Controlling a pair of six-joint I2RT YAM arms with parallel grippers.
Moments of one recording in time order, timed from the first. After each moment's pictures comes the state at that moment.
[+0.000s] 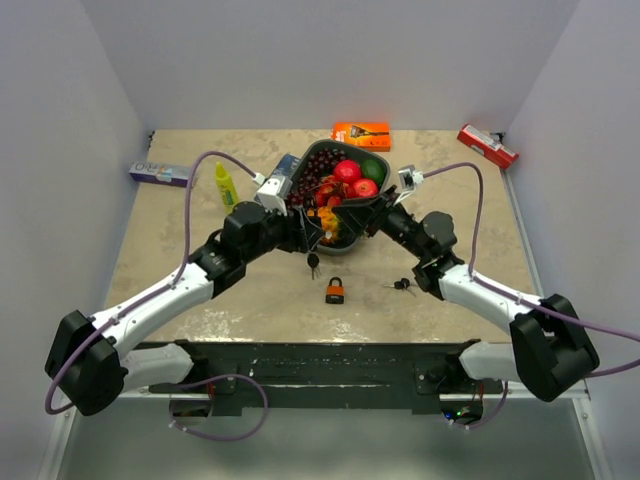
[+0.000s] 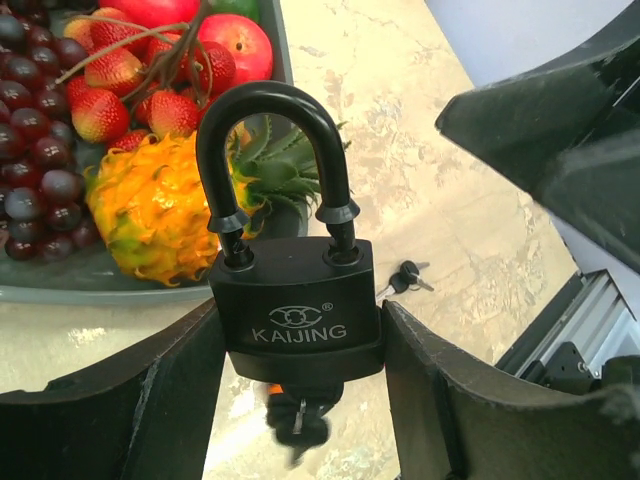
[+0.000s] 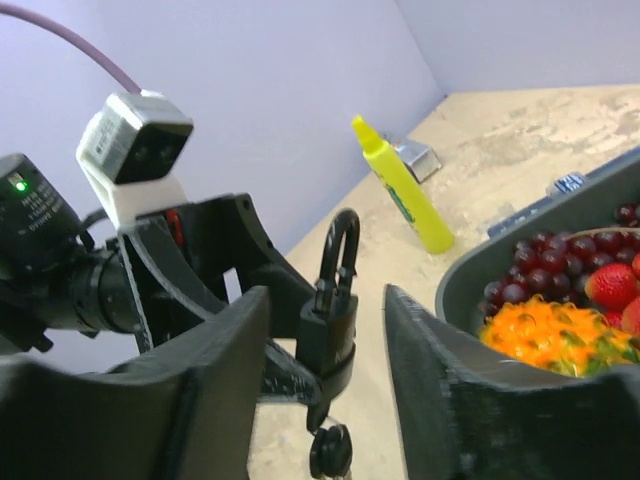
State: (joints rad) left arm -0.67 1.17 0.80 0.06 0.08 -0.50; right arm 0.51 1.28 0.60 0.93 -0.39 0.73
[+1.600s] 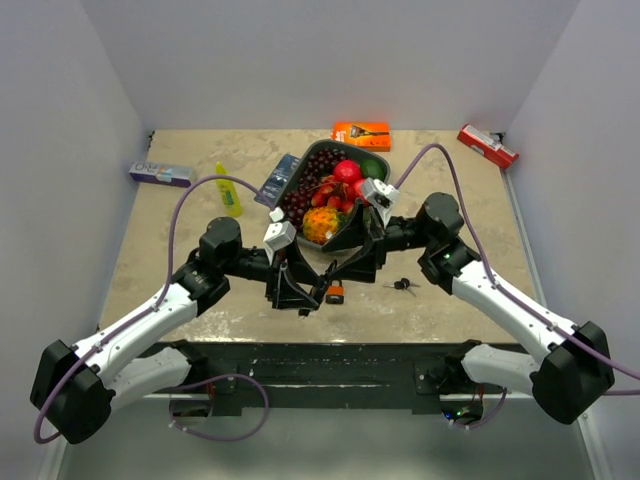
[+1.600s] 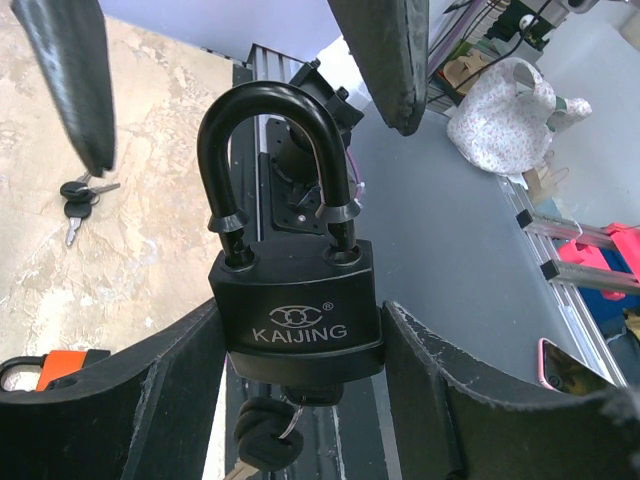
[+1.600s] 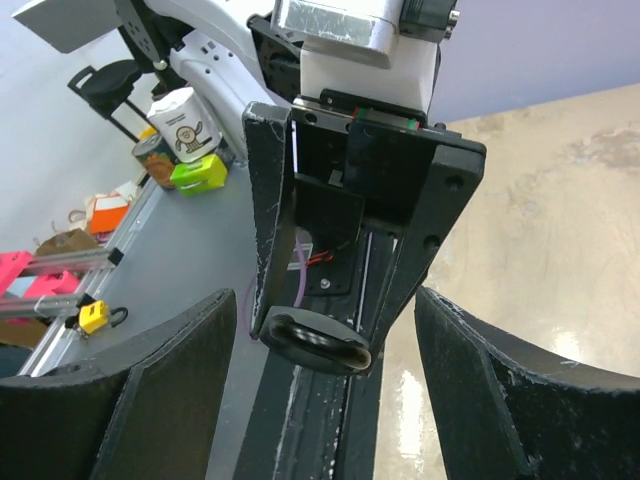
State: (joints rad) left arm -0.62 1.00 0.65 0.22 1.10 -0.31; right arm 0.58 1.14 0.83 0.46 -1.14 0.48
